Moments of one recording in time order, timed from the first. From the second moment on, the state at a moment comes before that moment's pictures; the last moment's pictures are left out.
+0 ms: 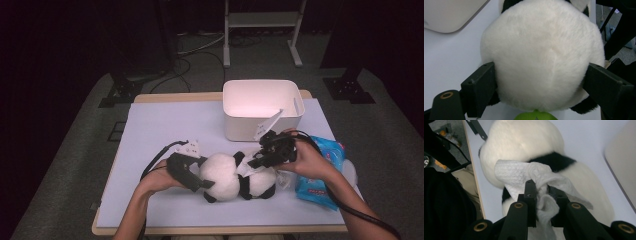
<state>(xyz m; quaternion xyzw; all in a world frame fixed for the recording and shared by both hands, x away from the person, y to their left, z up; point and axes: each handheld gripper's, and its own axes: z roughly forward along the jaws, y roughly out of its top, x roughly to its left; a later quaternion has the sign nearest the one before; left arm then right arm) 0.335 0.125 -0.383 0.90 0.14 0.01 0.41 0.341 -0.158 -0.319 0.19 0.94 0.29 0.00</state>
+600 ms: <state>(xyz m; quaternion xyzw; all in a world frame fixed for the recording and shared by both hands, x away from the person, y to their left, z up) 0.339 0.126 -0.384 0.89 0.14 0.00 0.43 0.368 -0.120 -0.321 0.18 0.95 0.26 0.00</state>
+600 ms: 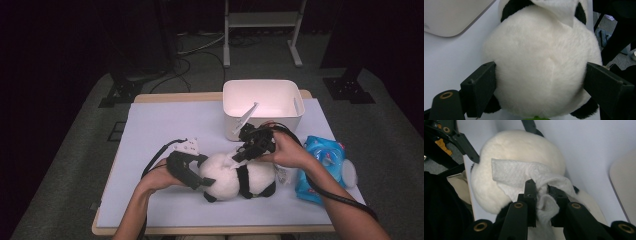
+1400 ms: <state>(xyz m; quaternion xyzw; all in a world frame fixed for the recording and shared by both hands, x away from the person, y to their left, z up) 0.331 0.120 -0.387 0.90 0.12 -0.01 0.42 0.355 -0.195 -0.330 0.25 0.92 0.30 -0.01</state>
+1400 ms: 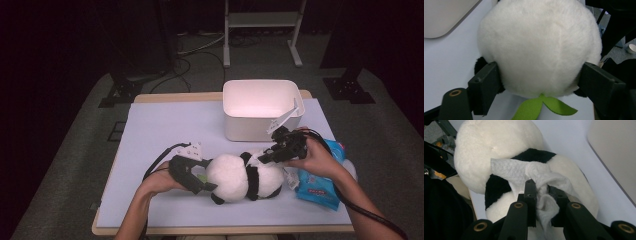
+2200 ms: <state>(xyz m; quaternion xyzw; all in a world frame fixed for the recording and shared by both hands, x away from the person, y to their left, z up) 0.341 0.126 -0.392 0.89 0.15 0.01 0.43 0.330 -0.146 -0.326 0.17 0.95 0.27 -0.01</state>
